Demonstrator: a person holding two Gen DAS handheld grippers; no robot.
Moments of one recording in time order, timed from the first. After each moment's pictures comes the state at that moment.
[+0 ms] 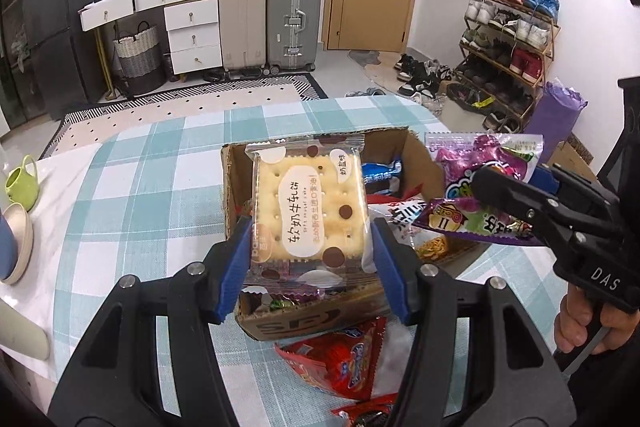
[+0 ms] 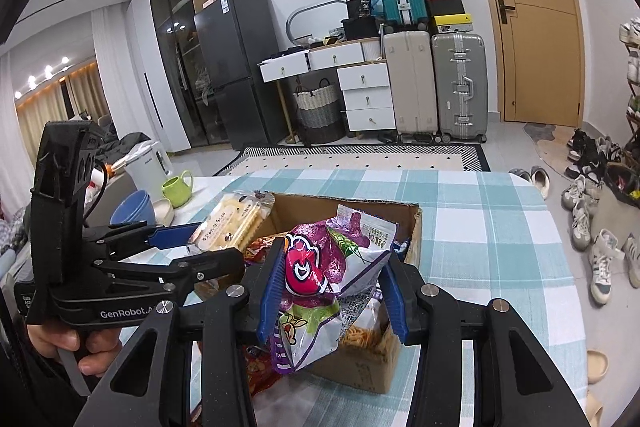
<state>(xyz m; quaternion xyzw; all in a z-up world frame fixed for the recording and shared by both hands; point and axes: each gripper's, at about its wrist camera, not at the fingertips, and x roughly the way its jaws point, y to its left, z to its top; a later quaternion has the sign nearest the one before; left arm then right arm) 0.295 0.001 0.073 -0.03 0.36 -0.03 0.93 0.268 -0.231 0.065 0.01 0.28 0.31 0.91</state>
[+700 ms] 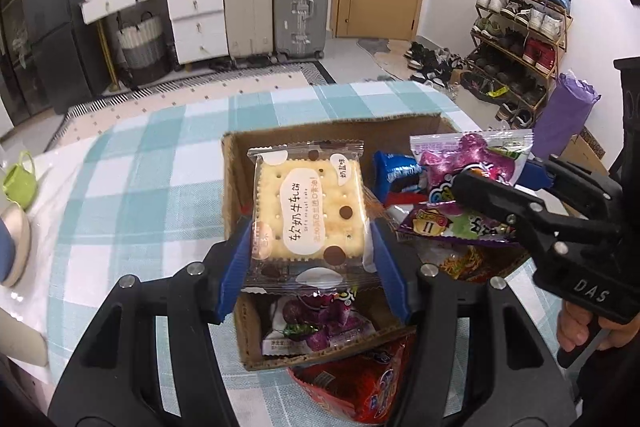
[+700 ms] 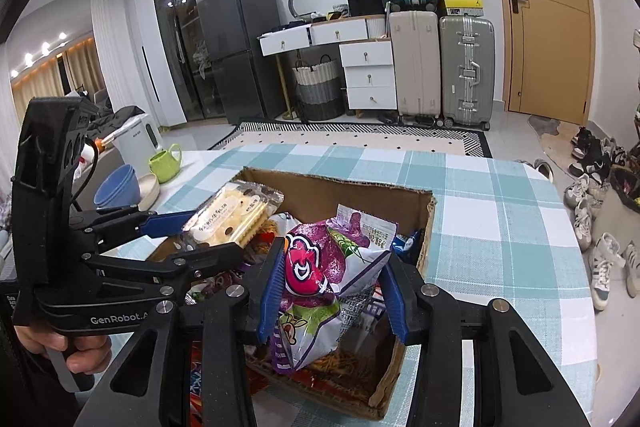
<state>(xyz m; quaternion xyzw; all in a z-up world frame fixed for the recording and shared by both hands) 0.345 0.012 0.028 -0.02 0.39 -0.02 0.92 0.306 -0.207 0.033 -0.02 0.31 0.31 0.90</state>
